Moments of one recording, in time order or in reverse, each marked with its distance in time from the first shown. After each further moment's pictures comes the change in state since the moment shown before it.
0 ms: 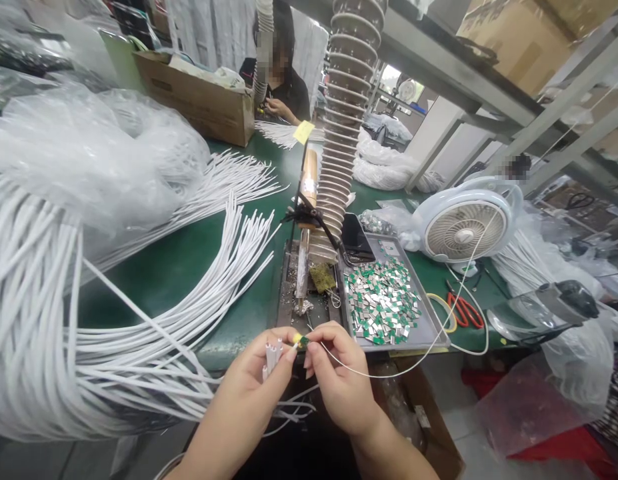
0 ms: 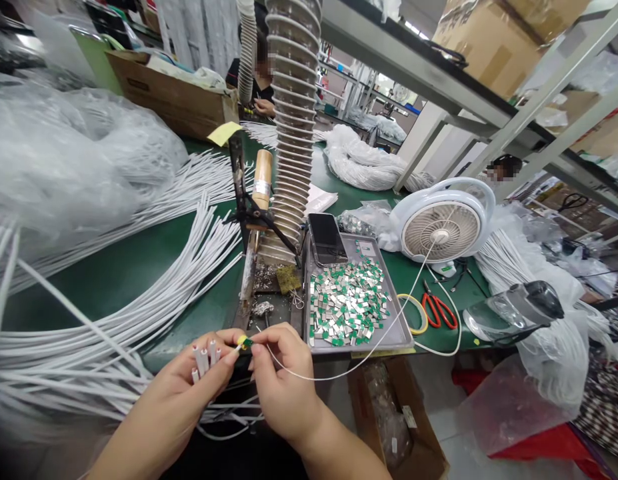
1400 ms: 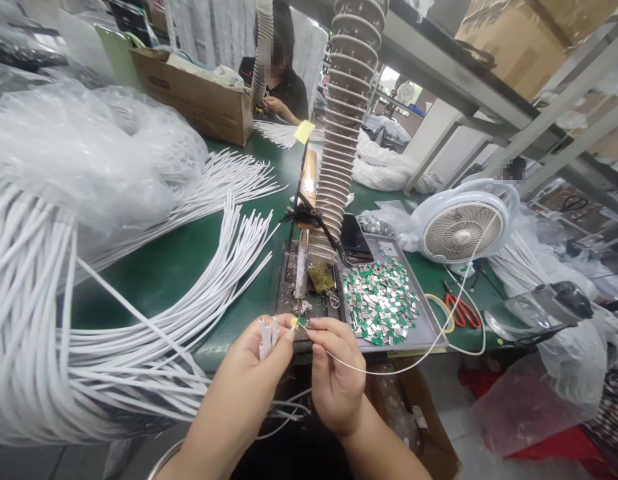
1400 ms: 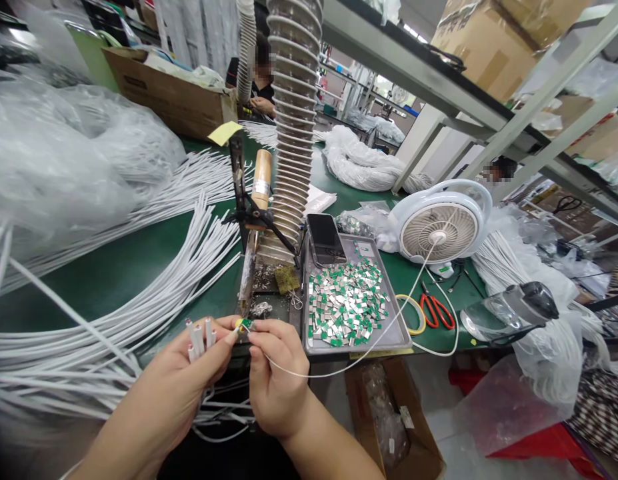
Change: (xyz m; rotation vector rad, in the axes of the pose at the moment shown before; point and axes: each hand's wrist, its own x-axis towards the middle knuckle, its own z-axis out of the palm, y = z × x) left_hand 0.013 0.015 0.012 -0.088 0.149 -0.079; right_hand 0.005 0.007 0.003 -0.364 0.201 -0.587
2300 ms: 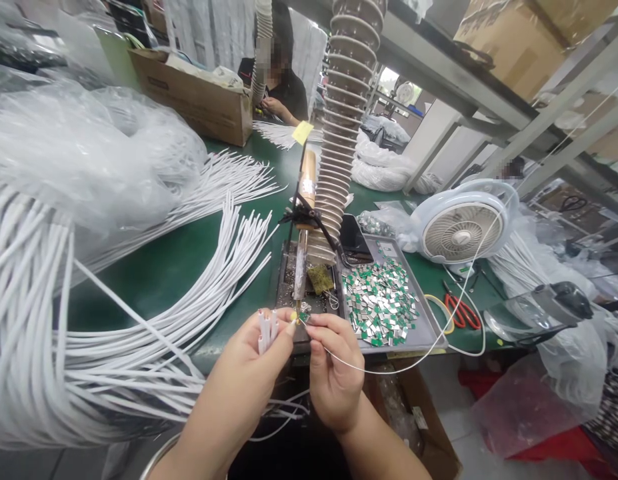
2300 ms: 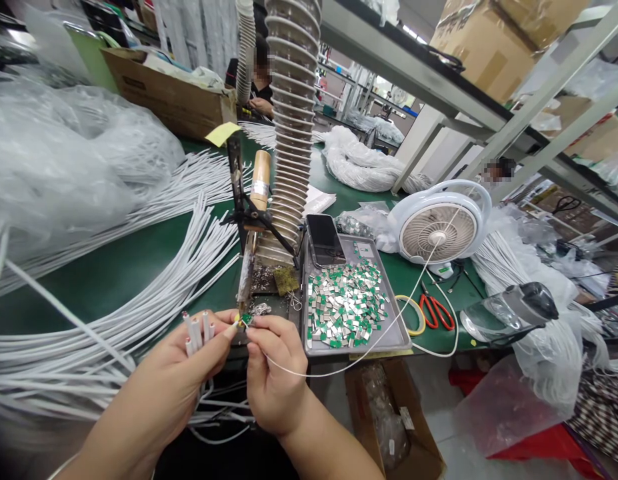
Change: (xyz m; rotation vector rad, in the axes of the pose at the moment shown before) left_hand 0.003 0.008 -0.001 -0.004 -0.004 0.033; right_hand 0.002 0.002 0.003 -0.029 0.004 -0.011
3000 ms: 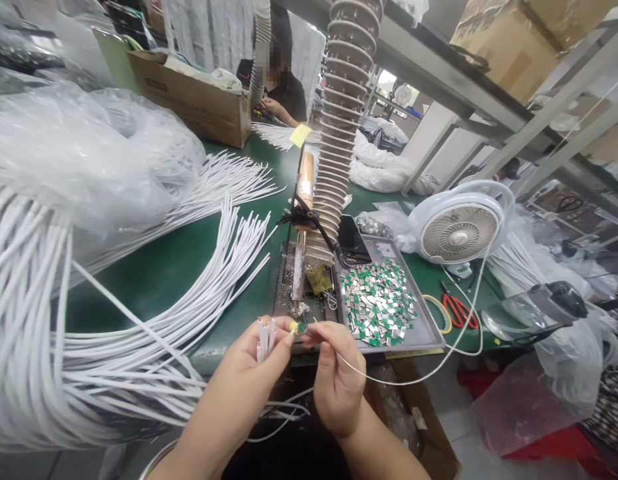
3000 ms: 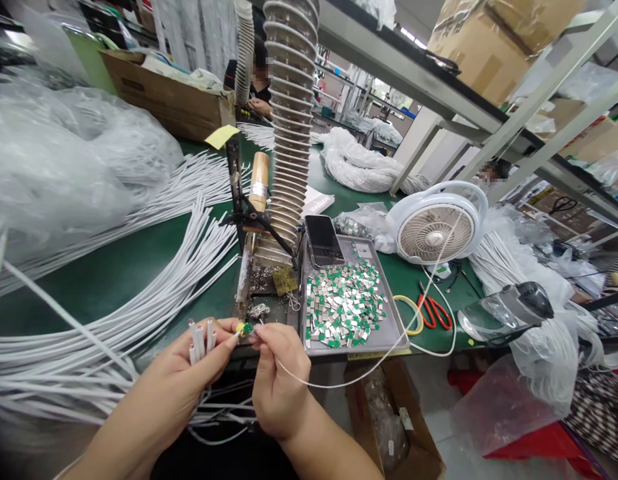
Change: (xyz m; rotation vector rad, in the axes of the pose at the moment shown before) left_hand 0.001 -0.012 -0.005 0.052 -0.078 0.000; right_hand -0.007 0.002 -0.002 0.081 -0.005 0.079
